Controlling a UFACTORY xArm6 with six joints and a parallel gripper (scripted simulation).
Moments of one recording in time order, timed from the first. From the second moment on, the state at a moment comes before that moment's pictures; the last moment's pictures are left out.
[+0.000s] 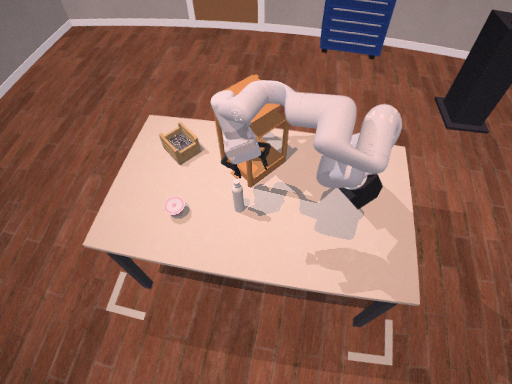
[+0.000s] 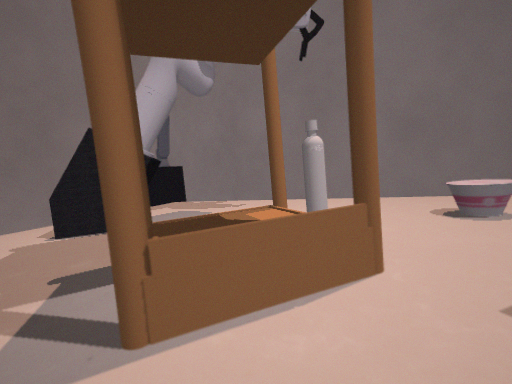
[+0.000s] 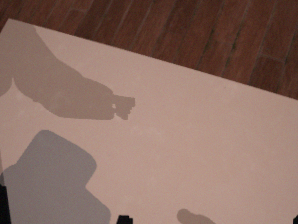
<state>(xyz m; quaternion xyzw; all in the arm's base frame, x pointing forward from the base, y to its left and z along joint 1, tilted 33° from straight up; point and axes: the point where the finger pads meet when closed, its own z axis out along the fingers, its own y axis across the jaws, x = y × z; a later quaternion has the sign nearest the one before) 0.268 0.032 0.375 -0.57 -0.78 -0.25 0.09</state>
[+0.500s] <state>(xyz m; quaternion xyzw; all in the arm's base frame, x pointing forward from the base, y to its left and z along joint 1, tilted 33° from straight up) 0.318 -0.007 0.356 -0.48 -0.84 -0.25 -0.04</state>
